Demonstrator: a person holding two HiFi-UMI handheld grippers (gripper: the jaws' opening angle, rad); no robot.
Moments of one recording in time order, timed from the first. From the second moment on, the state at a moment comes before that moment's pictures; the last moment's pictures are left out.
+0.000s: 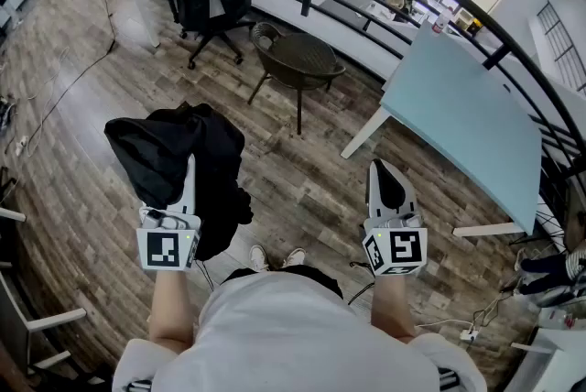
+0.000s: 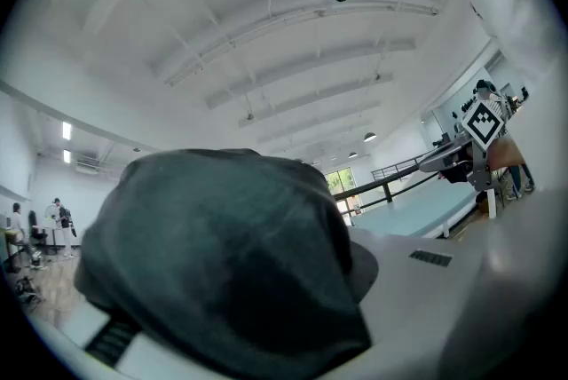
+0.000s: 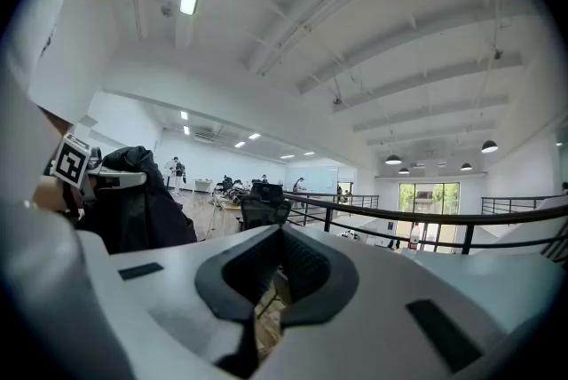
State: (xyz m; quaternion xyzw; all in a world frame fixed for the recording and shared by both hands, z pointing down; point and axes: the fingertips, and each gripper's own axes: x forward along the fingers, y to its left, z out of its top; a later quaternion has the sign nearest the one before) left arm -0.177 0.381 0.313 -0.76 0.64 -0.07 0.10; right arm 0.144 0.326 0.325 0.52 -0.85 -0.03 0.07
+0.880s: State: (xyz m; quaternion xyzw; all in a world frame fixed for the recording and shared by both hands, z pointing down) left arm -0.106 0.386 0.301 -0.75 0.65 -0.08 0.11; right arm 0.224 0.309 0.347 0.49 -0.87 0.01 0.00
